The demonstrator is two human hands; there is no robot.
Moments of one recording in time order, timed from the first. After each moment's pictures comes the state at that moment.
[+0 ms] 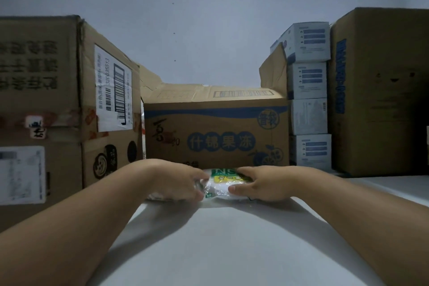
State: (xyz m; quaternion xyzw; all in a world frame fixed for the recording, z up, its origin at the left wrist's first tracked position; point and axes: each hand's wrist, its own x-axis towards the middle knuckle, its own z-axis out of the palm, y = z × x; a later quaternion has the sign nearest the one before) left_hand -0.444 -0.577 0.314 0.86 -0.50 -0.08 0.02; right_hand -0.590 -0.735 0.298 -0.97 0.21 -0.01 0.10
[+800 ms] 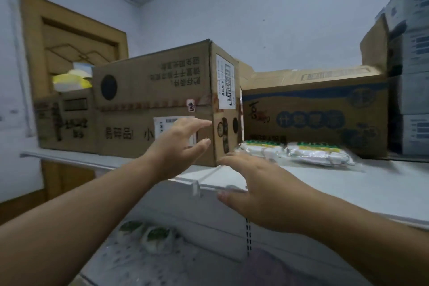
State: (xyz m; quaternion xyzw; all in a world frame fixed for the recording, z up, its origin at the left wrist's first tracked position) left_hand -0.500 -0.365 0.292 0.81 -0.42 0.33 0.23; right_hand -0.648 -0.534 0.266 -0.96 -0.14 -0.22 0.13
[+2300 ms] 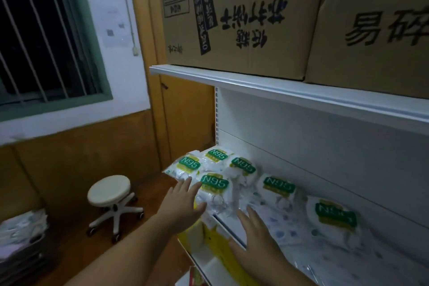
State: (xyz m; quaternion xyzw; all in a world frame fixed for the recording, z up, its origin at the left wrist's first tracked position) left_hand -0.185 0.083 -0.043 0.99 -0.06 0.01 0.10; right_hand -0.247 -0.138 -0.056 -0.94 -0.11 0.08 0.31
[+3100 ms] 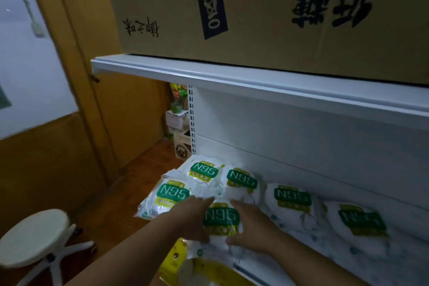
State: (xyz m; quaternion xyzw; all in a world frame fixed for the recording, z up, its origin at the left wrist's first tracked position) left_hand -0.008 0.106 -0.046 0.93 -0.31 -0.18 0.00; right_hand -0.078 -0.082 -0.079 -0.97 -0.01 0.11 0.22
